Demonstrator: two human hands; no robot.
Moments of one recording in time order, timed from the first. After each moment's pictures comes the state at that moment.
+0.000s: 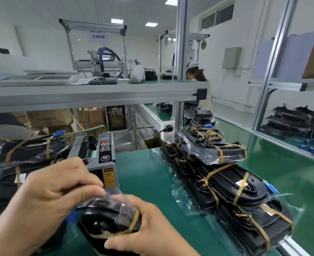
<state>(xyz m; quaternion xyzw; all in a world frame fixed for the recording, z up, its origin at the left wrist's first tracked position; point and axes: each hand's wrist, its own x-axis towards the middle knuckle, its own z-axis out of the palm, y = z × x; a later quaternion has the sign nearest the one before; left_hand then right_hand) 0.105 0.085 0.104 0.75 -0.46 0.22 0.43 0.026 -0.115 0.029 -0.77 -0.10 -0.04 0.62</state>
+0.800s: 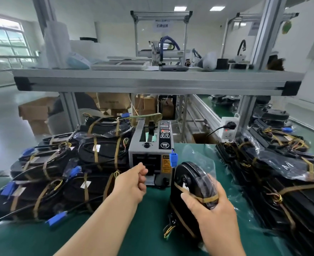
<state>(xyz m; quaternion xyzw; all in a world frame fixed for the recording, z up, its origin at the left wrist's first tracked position) 0.178 0.053 0.019 0.51 0.25 -0.13 0.81 0.048 -0.110 0.004 -0.69 0.07 -0.21 0.69</state>
